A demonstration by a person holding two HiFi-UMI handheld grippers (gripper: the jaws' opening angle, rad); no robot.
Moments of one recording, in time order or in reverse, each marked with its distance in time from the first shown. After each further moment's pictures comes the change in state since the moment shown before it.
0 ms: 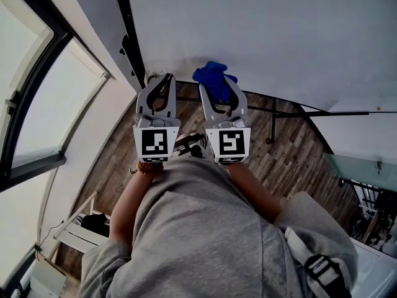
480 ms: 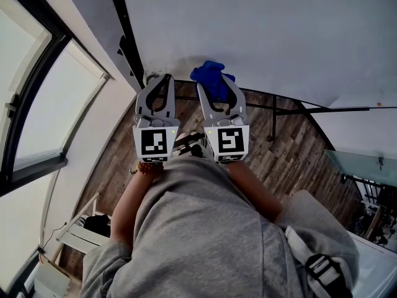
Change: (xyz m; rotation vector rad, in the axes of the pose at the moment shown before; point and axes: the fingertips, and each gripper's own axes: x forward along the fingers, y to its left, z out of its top) left arm -0.001 -0.003 -0.004 -0.002 0.011 -0.010; right arm -0.001 0.000 -0.005 0.017 0.018 0.001
